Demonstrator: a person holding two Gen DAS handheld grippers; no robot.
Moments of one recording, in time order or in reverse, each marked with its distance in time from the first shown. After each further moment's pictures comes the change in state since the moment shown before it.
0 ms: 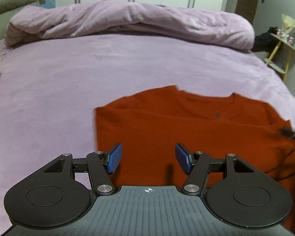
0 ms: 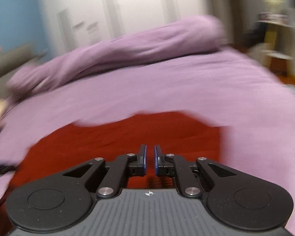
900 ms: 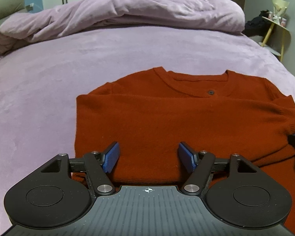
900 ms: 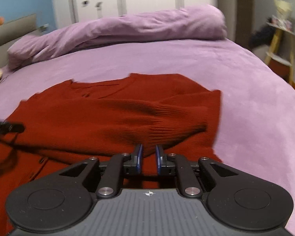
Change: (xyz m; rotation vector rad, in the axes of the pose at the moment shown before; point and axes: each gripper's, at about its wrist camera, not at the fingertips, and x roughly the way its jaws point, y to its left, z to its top) left arm 0.020 -0.018 -0.026 0.093 0.043 0.023; right arm -0.013 -0.020 -0.050 -0.036 0.066 -0.114
